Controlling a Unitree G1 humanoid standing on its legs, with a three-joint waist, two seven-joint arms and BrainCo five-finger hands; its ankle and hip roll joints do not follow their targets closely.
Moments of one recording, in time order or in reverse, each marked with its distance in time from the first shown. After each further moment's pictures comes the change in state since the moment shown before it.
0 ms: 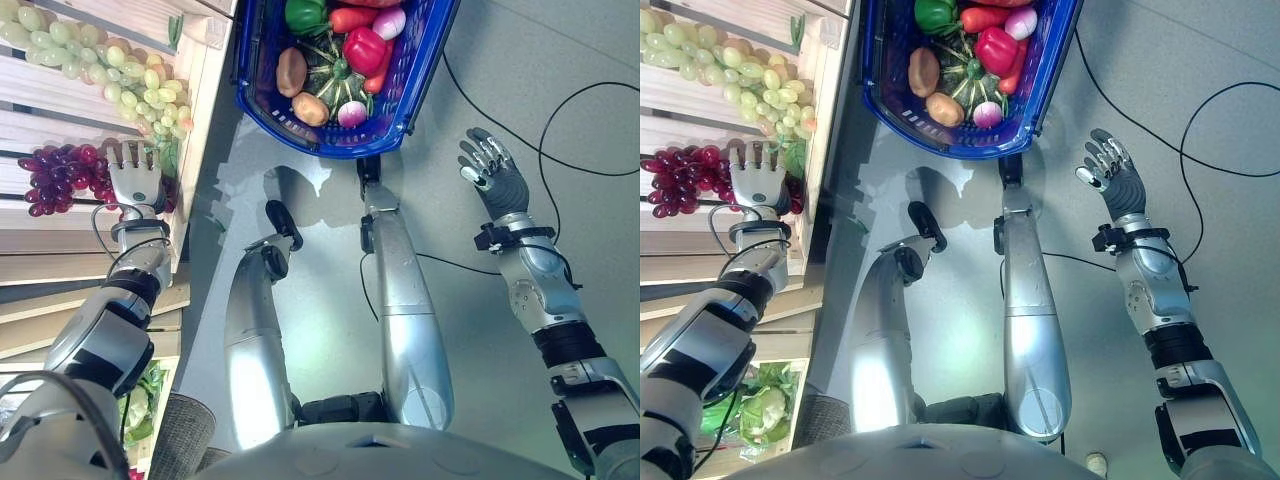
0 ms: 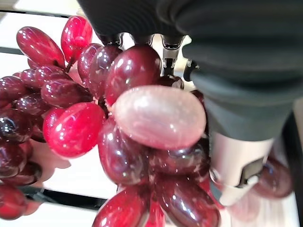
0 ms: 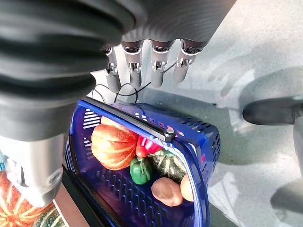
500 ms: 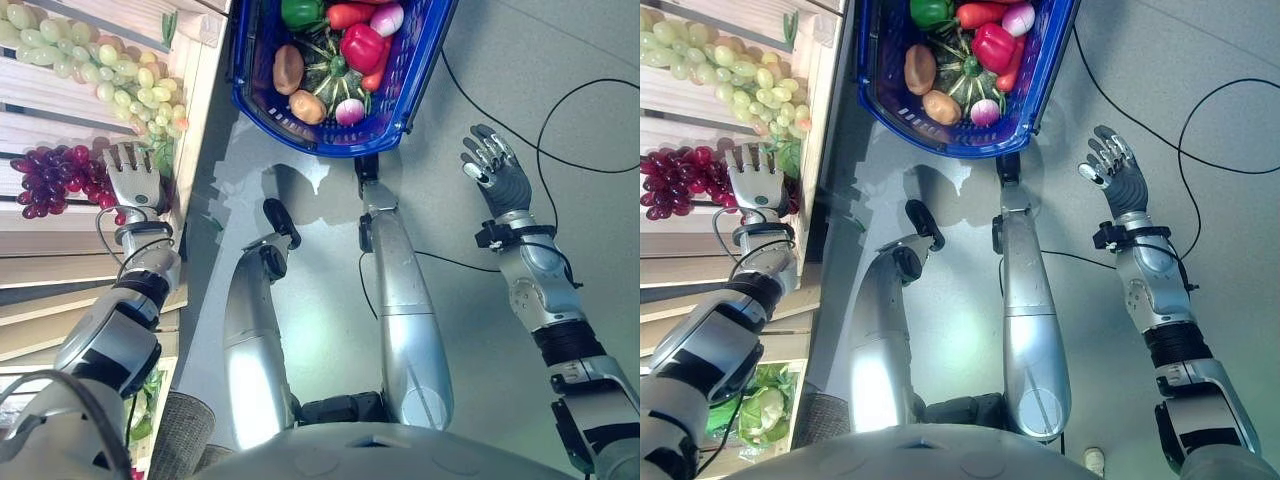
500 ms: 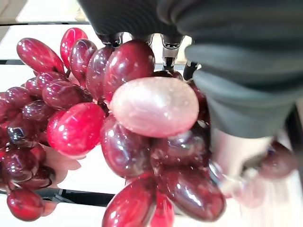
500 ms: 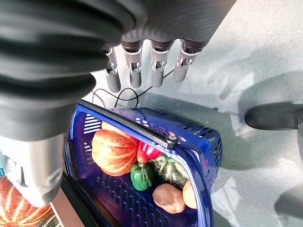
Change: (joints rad) left arm 0.001 -0.041 -0.009 -0.002 0.078 0.126 -0.064; right arm -0.012 0.000 0.000 -0.001 0.000 -0.002 -0.021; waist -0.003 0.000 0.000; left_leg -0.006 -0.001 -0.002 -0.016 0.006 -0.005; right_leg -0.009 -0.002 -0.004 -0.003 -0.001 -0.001
